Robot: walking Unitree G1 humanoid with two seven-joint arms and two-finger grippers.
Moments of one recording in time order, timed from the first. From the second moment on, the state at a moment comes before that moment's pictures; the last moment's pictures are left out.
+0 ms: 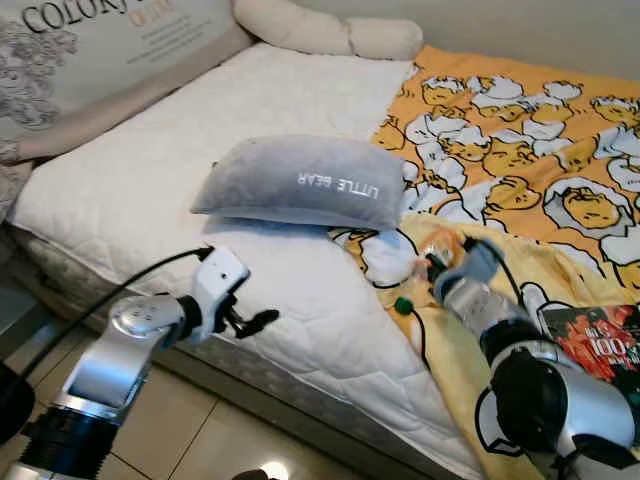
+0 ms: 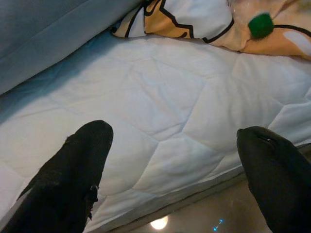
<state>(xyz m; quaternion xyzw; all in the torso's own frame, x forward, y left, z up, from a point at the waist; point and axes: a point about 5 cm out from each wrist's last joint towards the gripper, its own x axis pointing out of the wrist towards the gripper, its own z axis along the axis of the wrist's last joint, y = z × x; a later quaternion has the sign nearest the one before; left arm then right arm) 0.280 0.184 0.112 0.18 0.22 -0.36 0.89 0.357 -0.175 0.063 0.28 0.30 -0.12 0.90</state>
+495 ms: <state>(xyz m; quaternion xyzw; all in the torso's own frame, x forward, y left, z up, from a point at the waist) 0.279 0.193 0.115 0.18 0.22 -0.35 0.89 0.370 -0.173 0.091 0.18 0.28 -0.09 0.94</state>
